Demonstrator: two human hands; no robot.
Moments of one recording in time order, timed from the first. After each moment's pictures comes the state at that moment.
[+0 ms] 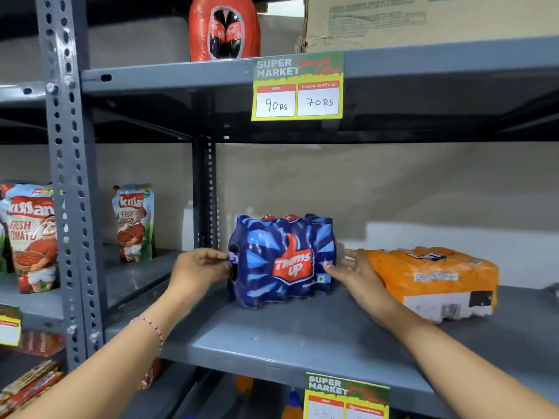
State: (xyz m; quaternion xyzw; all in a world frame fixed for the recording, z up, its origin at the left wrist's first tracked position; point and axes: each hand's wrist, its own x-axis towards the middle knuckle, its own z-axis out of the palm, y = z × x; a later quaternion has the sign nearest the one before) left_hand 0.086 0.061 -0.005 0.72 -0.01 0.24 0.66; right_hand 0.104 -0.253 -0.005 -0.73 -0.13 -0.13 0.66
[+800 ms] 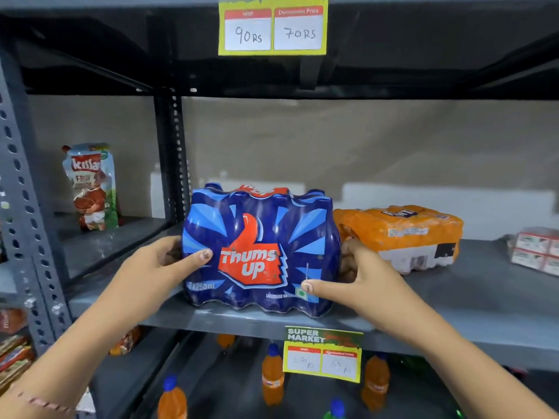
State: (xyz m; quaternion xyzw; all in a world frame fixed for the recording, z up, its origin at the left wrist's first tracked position) left_hand -0.029 0.048 -0.003 0.84 -0.06 0.18 0.51; right_hand -0.035 -0.268 -0.002 -0.87 -0.16 -0.12 0.46
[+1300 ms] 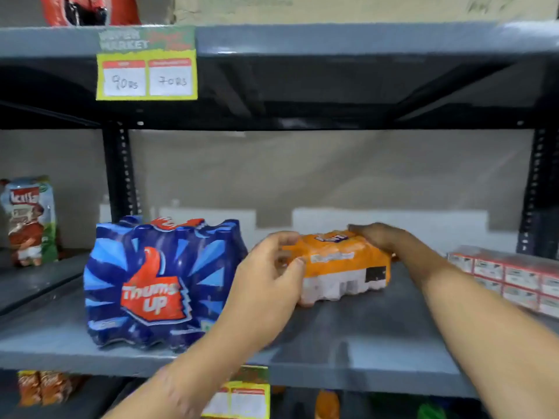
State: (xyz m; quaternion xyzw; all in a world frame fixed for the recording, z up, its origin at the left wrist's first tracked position) left_hand -0.033 -0.210 0.033 0.79 -0.19 0.24 0.54; right_hand 0.139 -0.477 0.066 -0.93 0.11 -0.08 0.34
